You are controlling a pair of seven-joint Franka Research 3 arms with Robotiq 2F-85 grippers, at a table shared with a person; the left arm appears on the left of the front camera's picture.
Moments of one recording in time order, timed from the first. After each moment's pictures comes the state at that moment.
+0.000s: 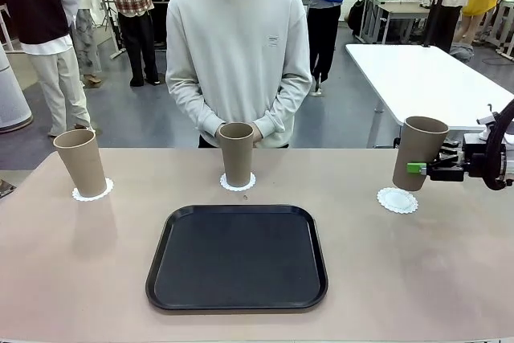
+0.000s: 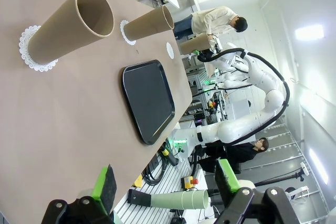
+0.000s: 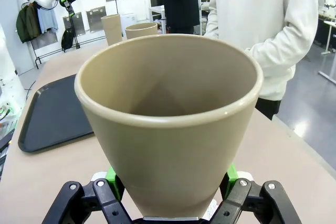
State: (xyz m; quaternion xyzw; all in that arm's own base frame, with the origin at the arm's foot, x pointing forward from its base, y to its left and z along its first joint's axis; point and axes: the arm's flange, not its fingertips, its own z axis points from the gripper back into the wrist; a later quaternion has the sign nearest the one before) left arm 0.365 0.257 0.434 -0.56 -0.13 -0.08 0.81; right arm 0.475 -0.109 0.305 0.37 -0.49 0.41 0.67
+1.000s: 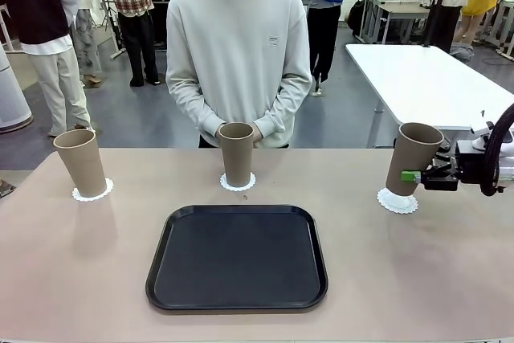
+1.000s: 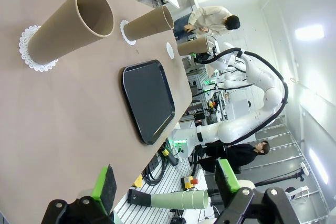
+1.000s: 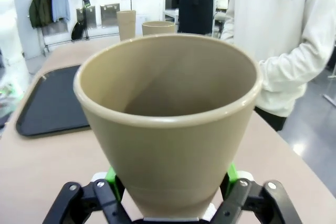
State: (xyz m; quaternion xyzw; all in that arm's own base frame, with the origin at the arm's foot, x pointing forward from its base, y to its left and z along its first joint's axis) left arm 0.365 0.257 0.434 -0.56 -0.13 -0.08 0.81; right arm 0.475 -0.097 0.288 0.36 -0.52 0.46 0.63
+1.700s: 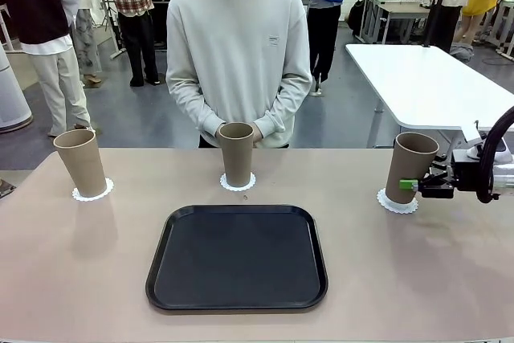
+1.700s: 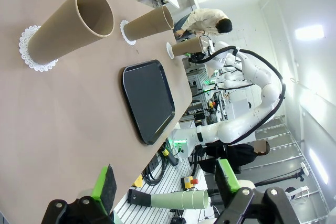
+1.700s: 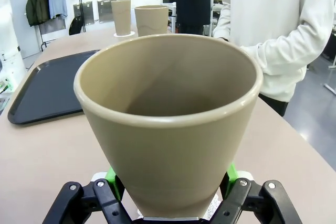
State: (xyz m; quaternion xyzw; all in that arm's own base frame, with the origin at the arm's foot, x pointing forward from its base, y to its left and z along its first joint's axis) left arm 0.365 0.257 0.434 -0.56 -0.13 -0.08 0.81; right arm 0.485 -0.104 0.259 0.36 -0.50 0.46 0.64
